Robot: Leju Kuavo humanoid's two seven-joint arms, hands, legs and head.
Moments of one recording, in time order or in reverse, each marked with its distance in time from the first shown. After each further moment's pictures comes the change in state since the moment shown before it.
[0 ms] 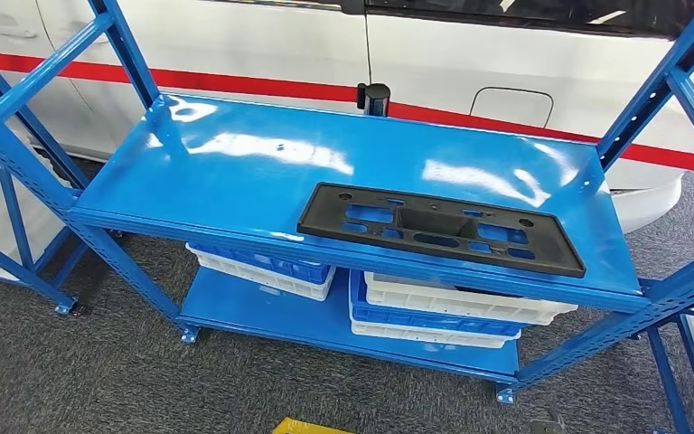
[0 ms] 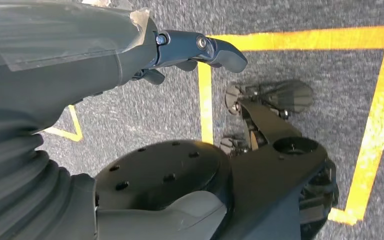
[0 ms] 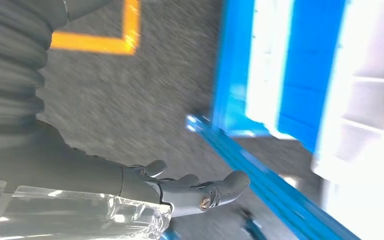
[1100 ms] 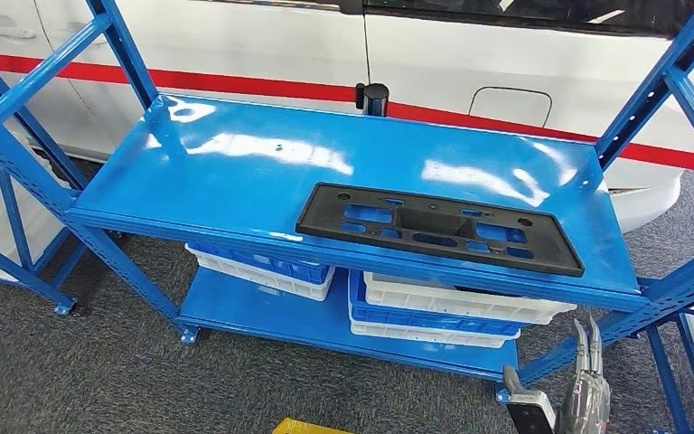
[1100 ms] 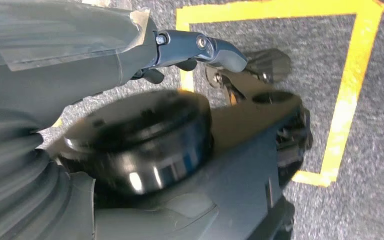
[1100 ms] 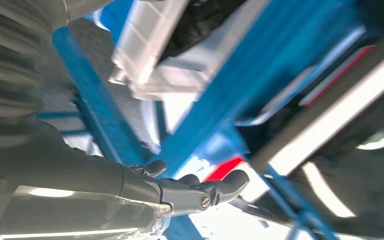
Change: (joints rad) left arm 0.002 -0.081 0.005 0.008 -0.004 -0.037 -0.078; right arm 0.207 -0.105 0.543 -0.722 0.116 -0.354 0.068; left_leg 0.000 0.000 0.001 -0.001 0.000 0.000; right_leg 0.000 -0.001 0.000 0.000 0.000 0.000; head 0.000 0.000
